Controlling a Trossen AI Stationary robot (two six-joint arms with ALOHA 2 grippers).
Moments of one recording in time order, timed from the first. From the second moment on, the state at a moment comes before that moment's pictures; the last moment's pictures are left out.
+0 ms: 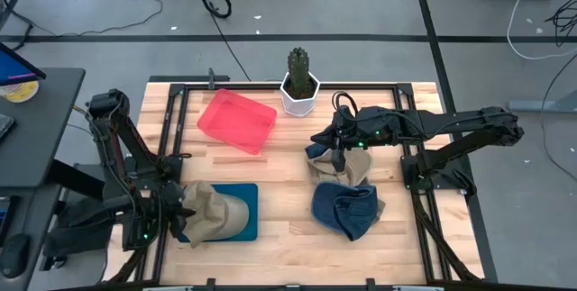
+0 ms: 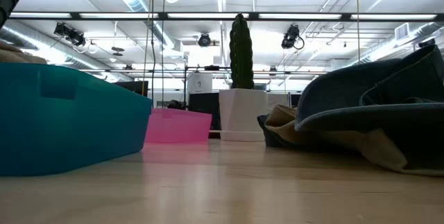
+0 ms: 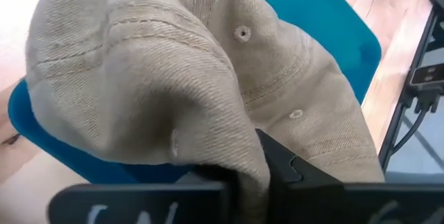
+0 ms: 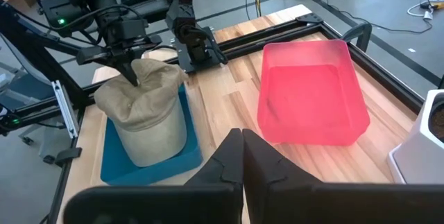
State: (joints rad) left arm -1.34 1.11 0.68 -0.95 -0.71 -2.10; right arm 0.07 1.23 1.18 -0.38 0.17 0.31
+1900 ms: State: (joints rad) left arm -0.92 1.02 1.11 -1.41 -0.87 -1.80; right arm 0.05 1.23 1.18 -0.40 0.14 0.31
